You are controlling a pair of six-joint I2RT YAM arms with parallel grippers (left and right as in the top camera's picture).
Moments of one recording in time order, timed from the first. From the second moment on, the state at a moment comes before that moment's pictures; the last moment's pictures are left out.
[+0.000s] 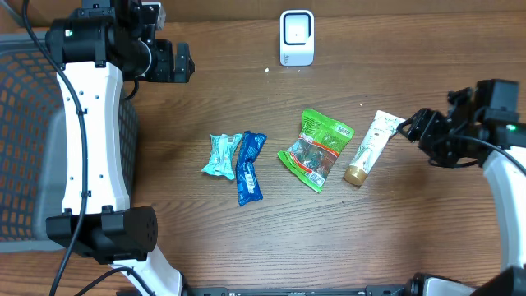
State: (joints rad) left arm 0.05 1.89 2.20 -1.41 0.16 0.05; right arm -0.20 1.43 1.11 -0.86 -0.47 0.37
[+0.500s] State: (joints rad) left arm 0.05 1.89 2.20 -1.41 0.16 0.05; right arm -0.07 1.58 0.94 -0.51 -0.62 0.33
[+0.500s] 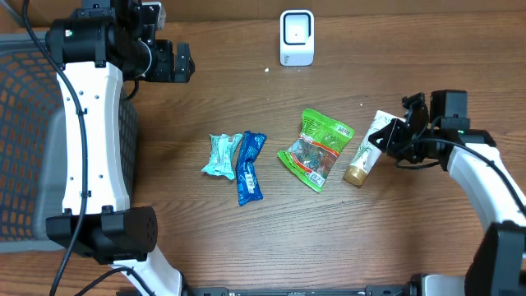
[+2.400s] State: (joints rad) left arm 0.05 1.89 2.20 -1.41 0.16 0.05; right arm -0.17 1.62 0.92 -0.63 -0.60 0.41
